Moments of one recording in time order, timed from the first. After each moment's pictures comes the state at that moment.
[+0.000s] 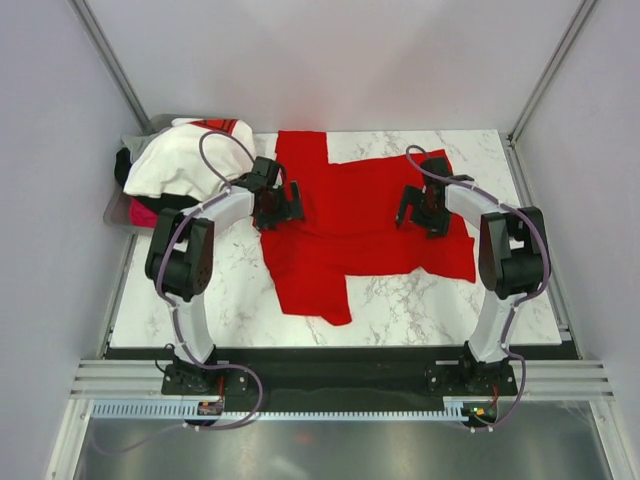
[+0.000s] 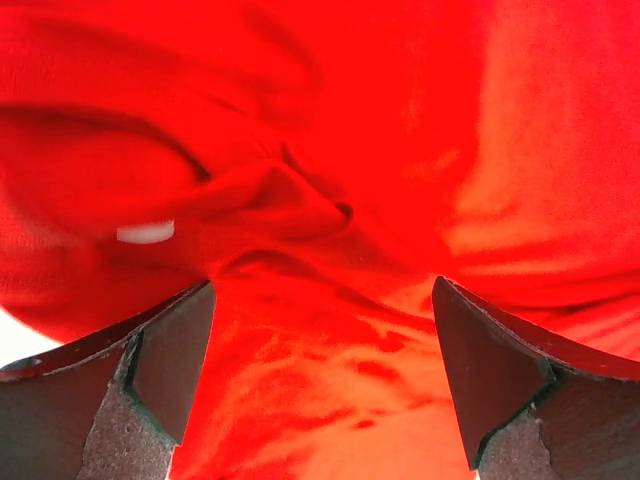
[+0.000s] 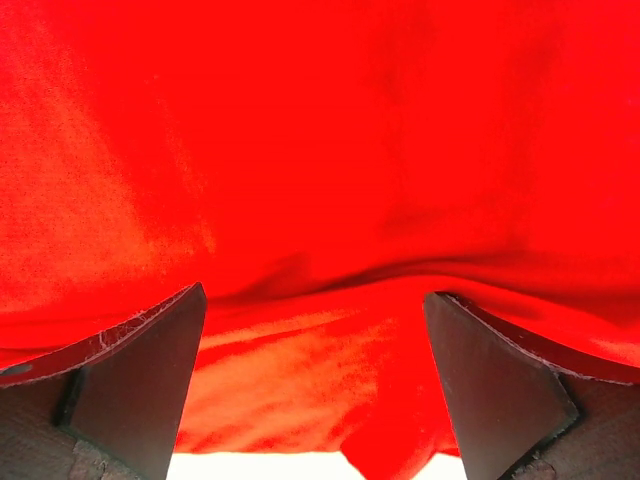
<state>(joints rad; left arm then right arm) -0.33 1.96 1.36 -0.42 0.10 -0.51 0.15 1.92 1.33 -0.58 -0.03 0.47</state>
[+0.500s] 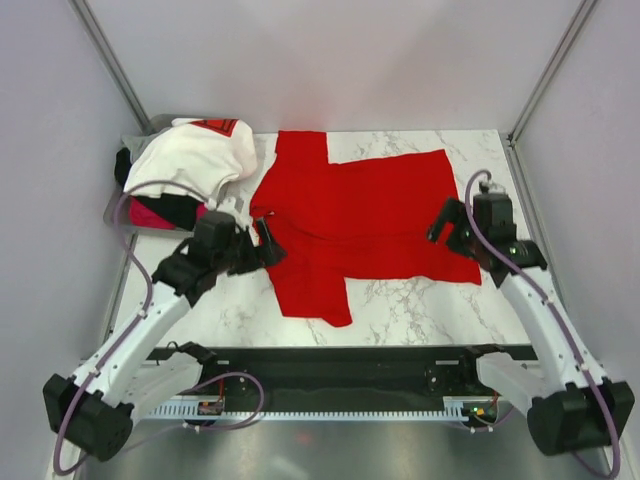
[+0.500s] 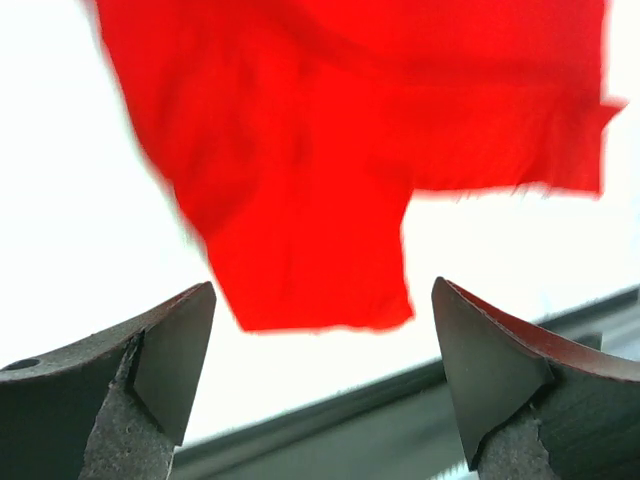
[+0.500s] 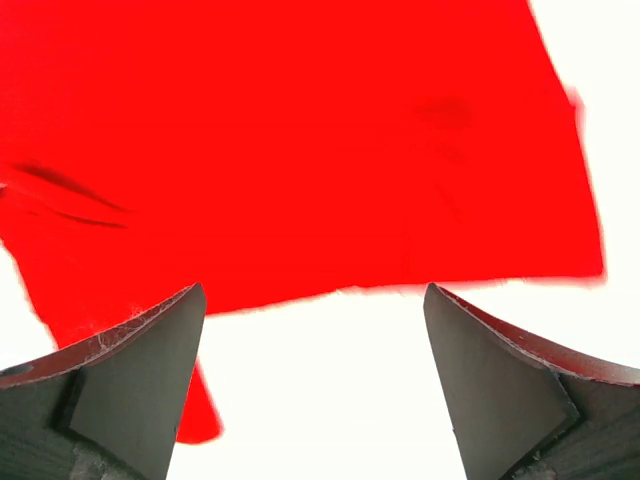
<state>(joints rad) -0.43 0.98 0.88 -0.58 0.07 -0.61 0.14 1.06 0.96 -0.63 0.02 0.53</state>
